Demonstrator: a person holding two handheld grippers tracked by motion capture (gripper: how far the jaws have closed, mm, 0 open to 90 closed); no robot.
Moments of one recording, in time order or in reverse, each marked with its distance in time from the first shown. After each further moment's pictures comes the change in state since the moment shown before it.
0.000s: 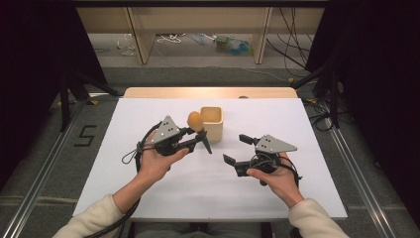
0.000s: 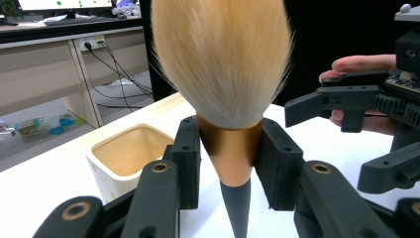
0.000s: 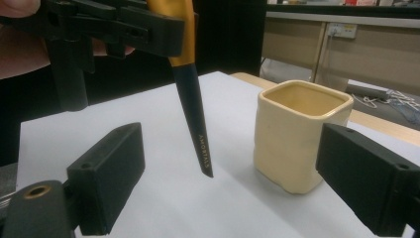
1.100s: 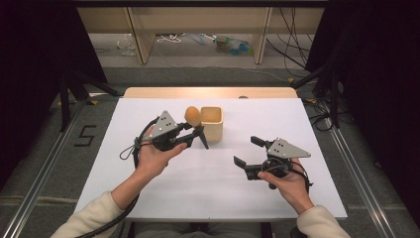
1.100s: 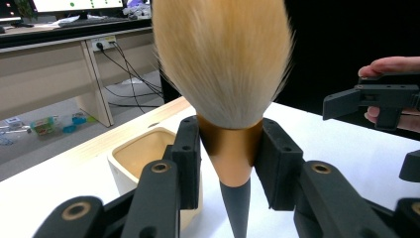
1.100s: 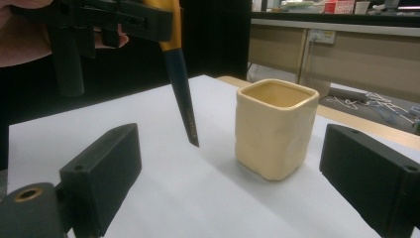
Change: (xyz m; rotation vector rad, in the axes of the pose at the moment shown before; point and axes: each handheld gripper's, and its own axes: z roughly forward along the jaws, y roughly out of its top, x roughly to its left) left arm 0.008 0.008 -0.001 0.015 0.032 -0.006; right arm -0.004 -0.007 -0.027 -0.022 -0.053 0.016
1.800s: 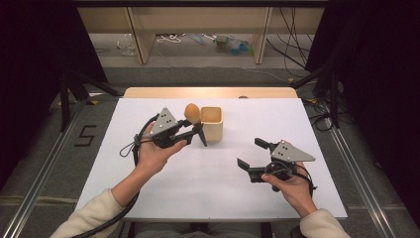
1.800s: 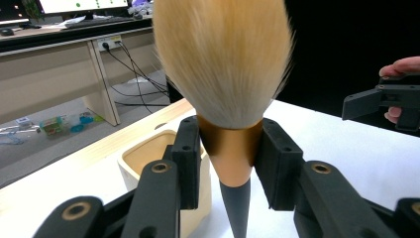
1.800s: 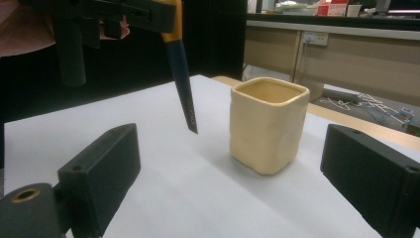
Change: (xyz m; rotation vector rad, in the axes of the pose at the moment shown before) left arm 0.003 0.005 0.001 0.014 0.024 0.010; right arm 0.000 -0.004 -0.010 -0.014 -0.023 -0.021
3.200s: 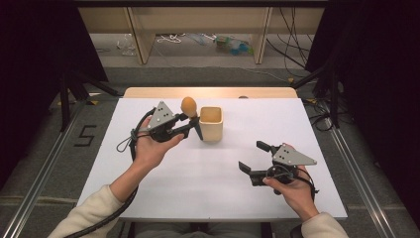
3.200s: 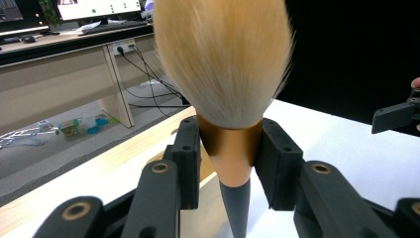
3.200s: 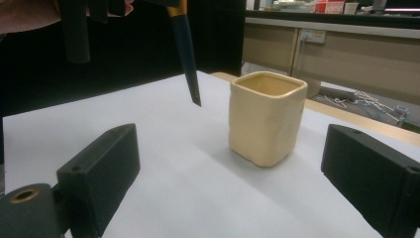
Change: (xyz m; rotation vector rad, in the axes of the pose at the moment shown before) left arm 0.007 0.012 -0.003 0.010 0.048 -0.009; right arm 0.004 -0.004 -0.007 0.018 -0.013 -0.010
